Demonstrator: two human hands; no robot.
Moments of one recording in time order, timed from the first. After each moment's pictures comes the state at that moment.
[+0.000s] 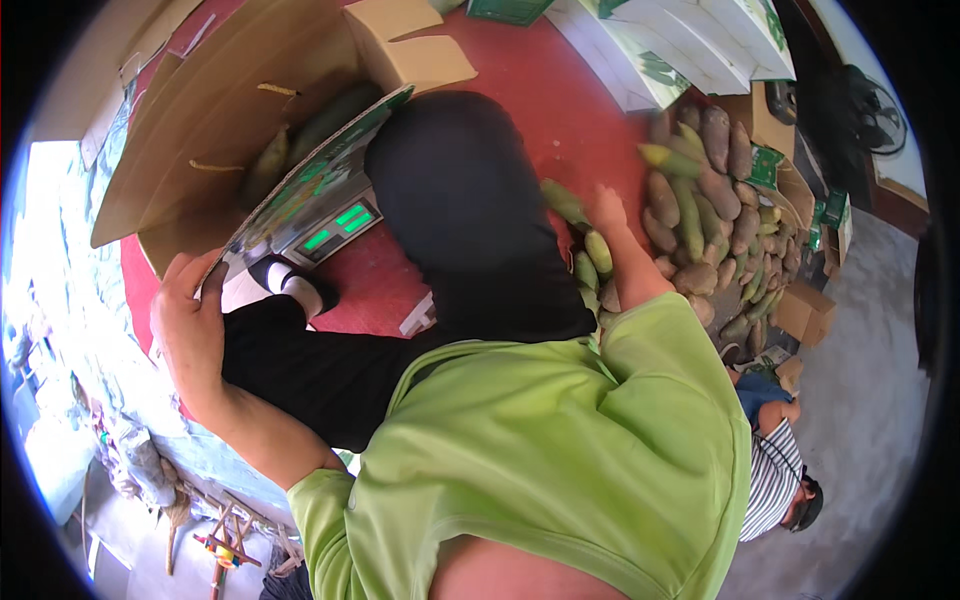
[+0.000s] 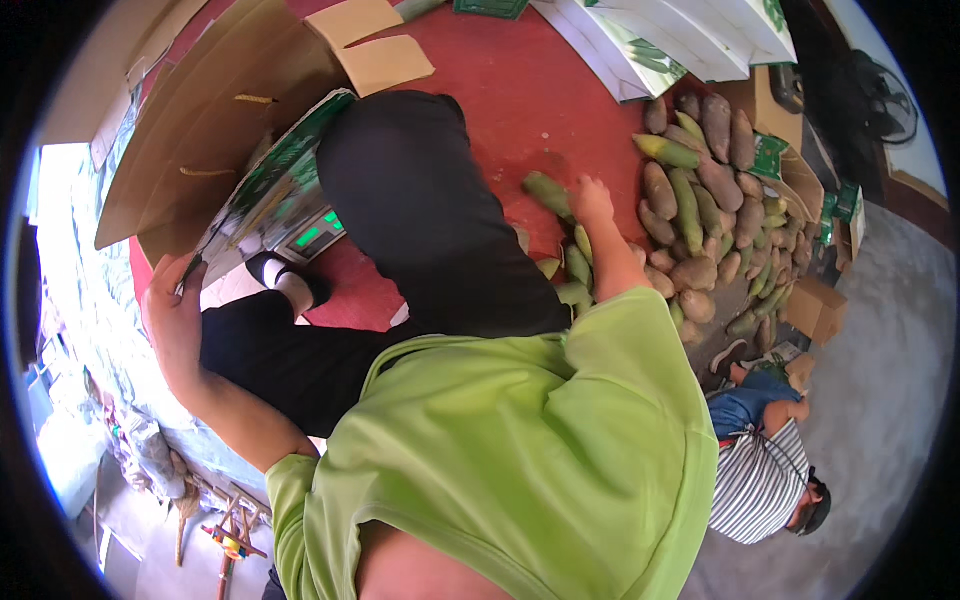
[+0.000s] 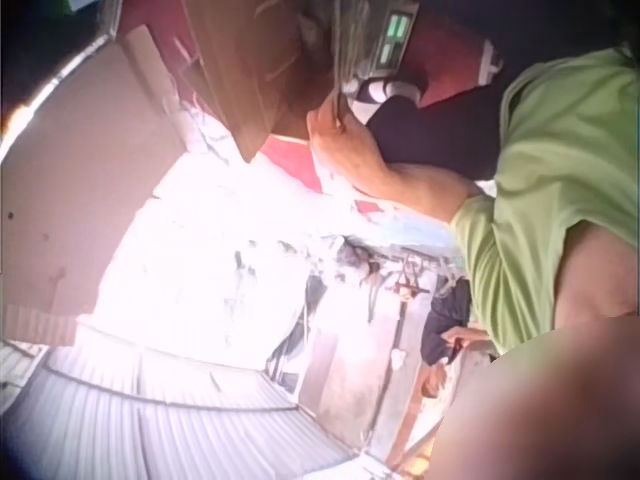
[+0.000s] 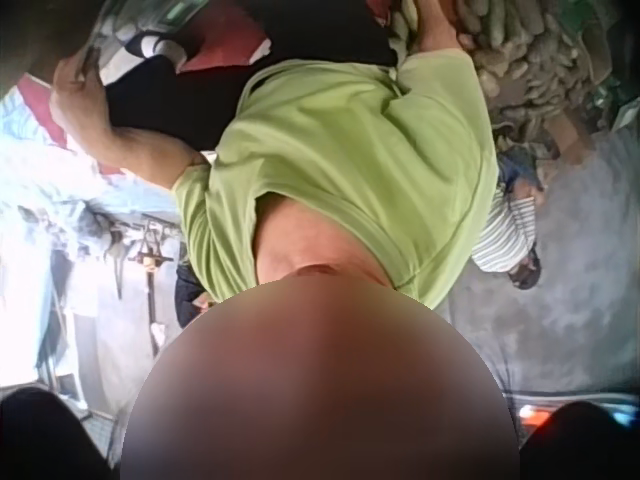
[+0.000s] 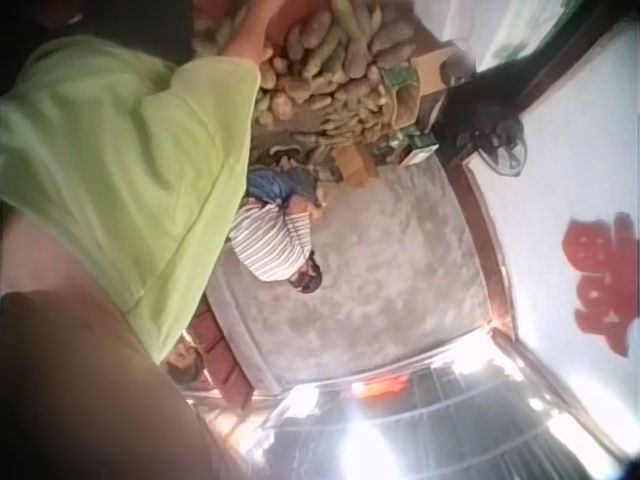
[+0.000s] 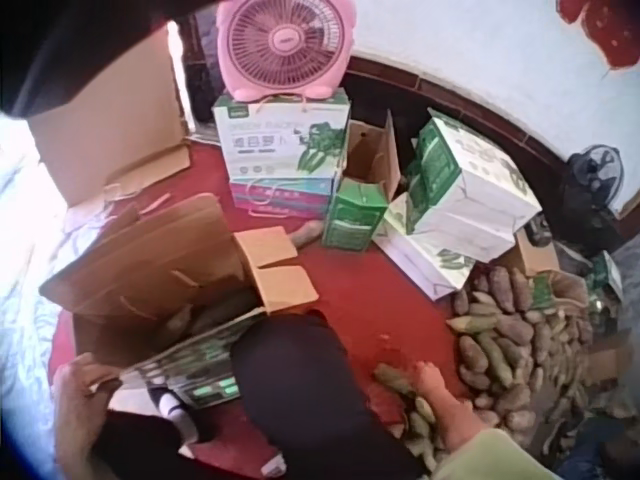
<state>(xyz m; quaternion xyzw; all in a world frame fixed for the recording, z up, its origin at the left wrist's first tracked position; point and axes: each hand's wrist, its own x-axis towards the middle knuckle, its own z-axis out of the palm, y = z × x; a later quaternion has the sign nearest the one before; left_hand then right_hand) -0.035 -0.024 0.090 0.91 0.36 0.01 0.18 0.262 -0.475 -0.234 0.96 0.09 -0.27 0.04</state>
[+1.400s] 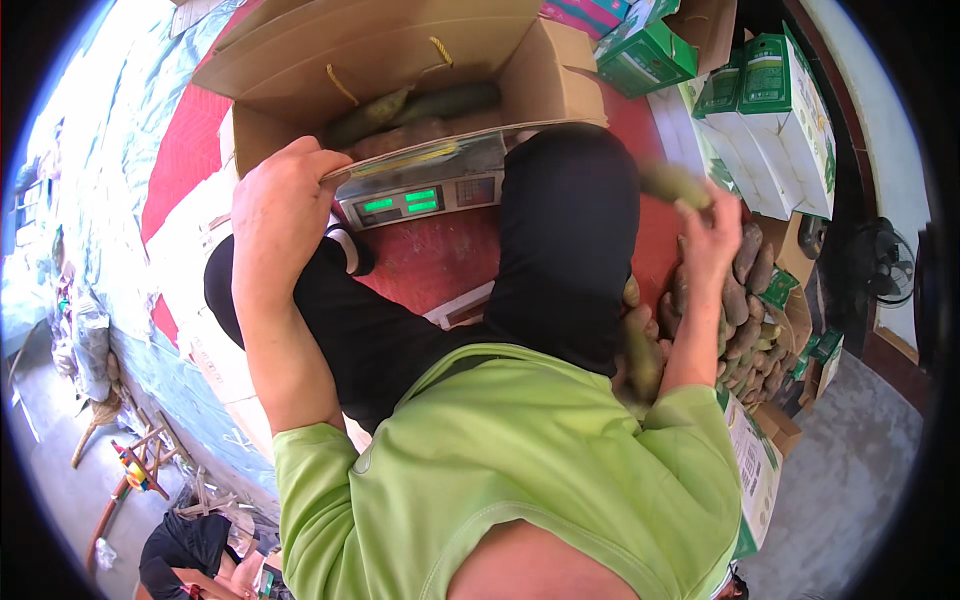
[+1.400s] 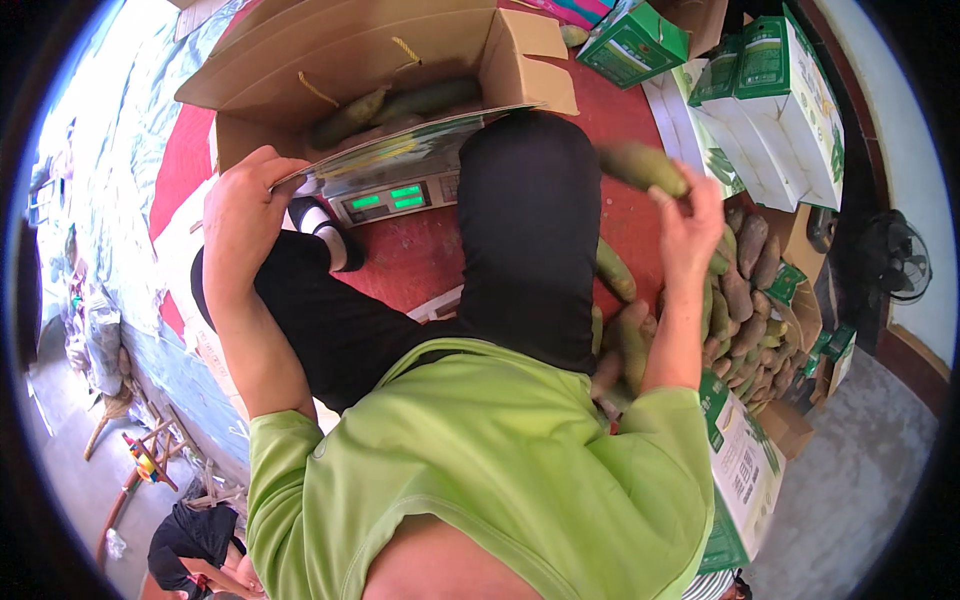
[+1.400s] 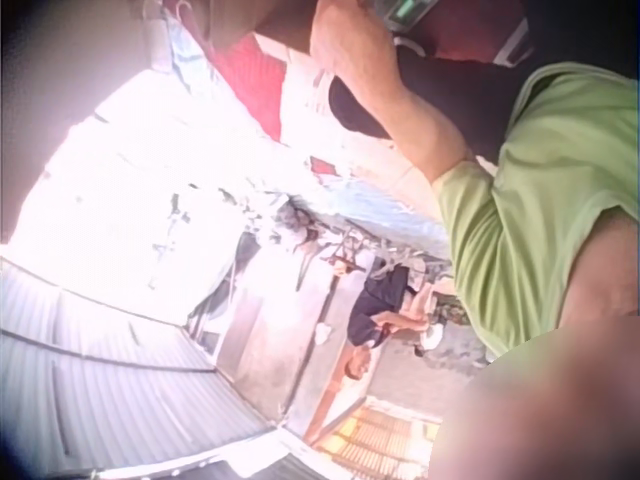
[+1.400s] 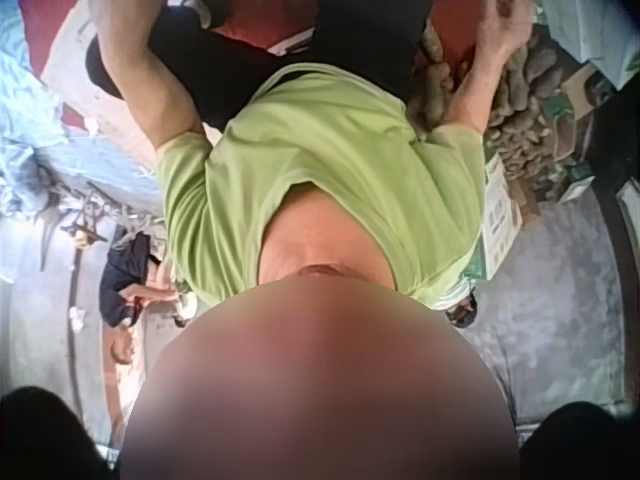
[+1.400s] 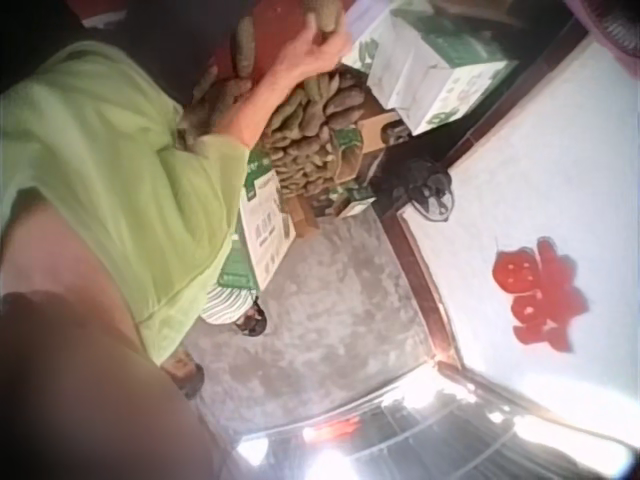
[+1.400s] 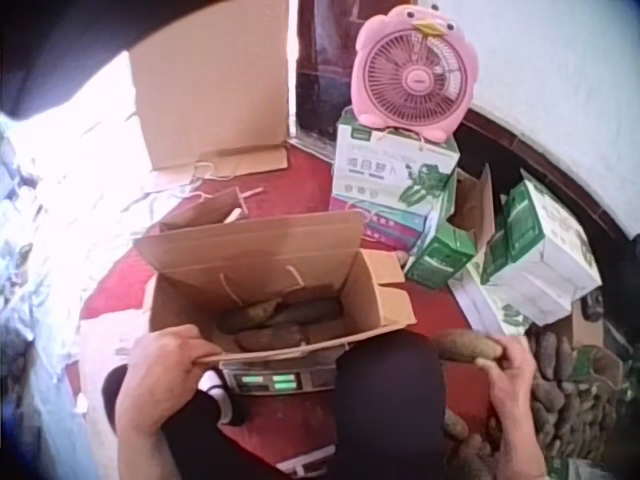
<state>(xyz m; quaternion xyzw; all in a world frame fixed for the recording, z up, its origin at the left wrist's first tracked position) -0.048 -0.023 0.085 0.93 0.34 0.05 0.16 0.262 -0.330 0.010 0.85 0.39 0.06 -0.35</state>
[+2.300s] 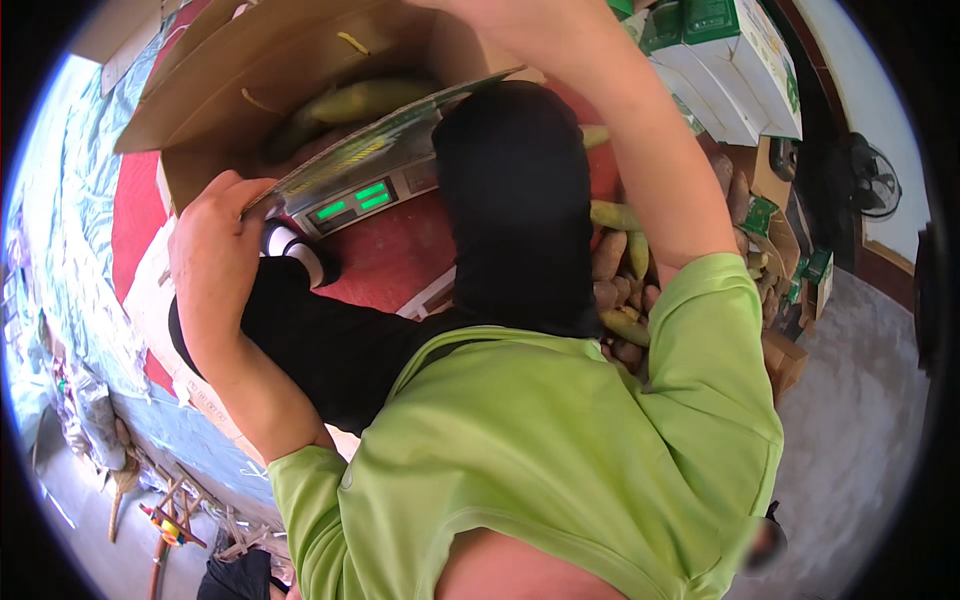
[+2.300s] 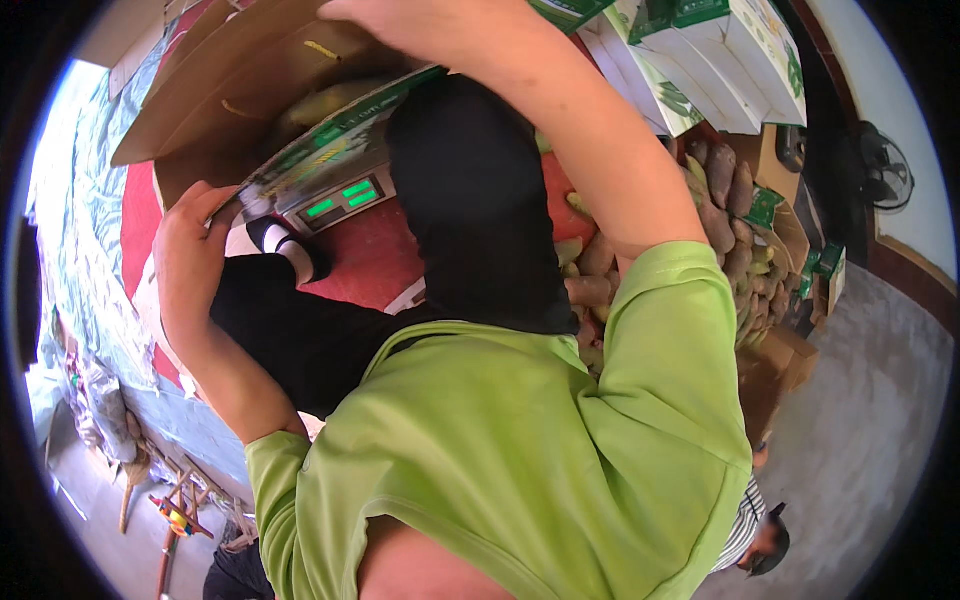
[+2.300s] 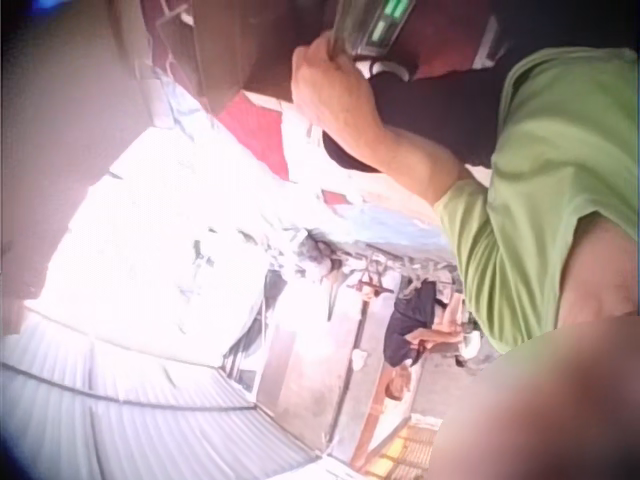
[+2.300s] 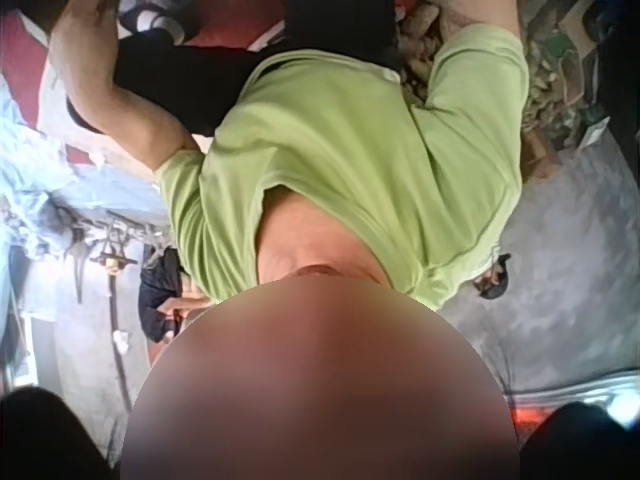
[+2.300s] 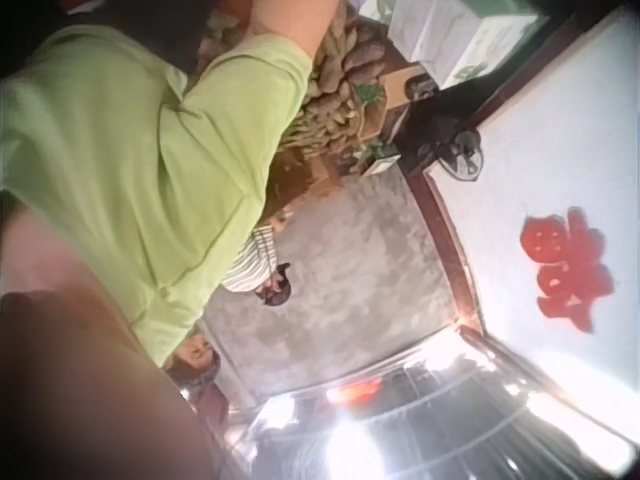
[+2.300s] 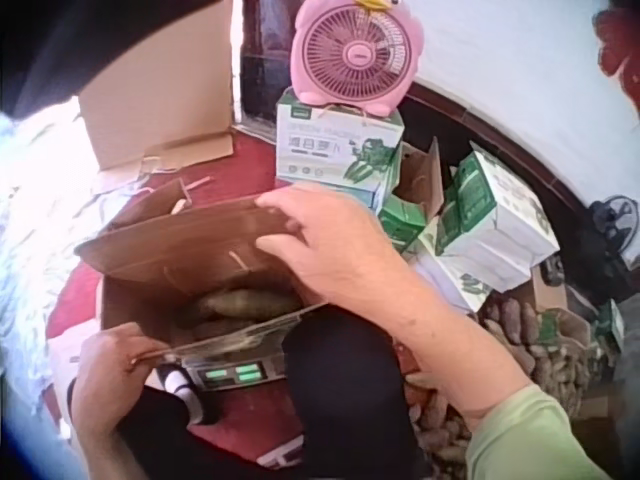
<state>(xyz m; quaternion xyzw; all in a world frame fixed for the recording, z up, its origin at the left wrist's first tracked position) -0.048 -0.023 0.089 0.92 0.34 0.02 0.17 0.229 -0.124 0.109 0.69 0.61 -0.05 -0.39</state>
